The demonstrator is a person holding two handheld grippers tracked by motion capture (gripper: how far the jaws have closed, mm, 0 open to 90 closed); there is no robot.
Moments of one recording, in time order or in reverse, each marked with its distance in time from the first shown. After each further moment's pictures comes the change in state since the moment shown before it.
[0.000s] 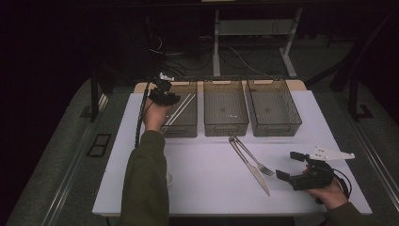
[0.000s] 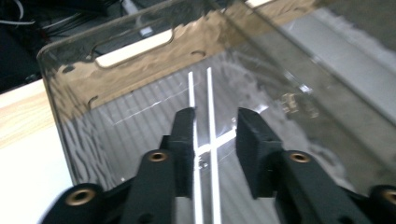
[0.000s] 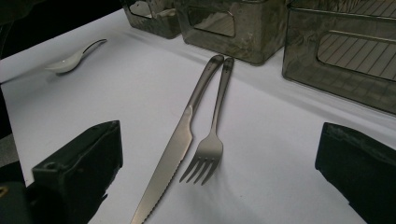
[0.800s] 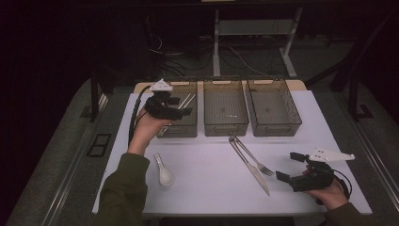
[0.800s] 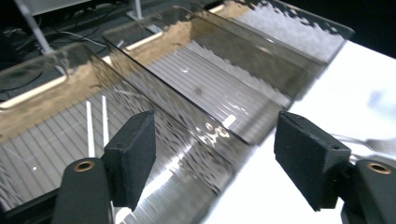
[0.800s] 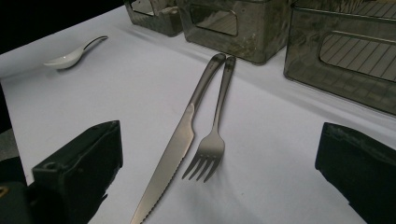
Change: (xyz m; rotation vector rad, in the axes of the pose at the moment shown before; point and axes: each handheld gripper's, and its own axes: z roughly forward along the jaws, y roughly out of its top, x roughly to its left) left arm -0.054 -0.025 -0.079 -0.155 -0.288 0.109; right arm 0.003 -0.001 -0.001 0.011 -0.001 -0.018
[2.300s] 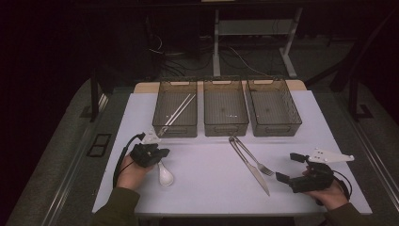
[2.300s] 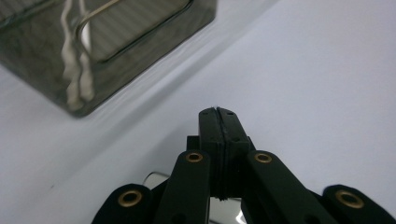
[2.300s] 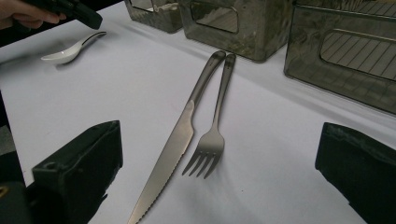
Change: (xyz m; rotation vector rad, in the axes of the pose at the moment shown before) left arm -0.023 -0.127 -0.022 0.261 0.102 0.037; right arm 0.002 -0.001 0.000 0.007 -0.007 -0.015
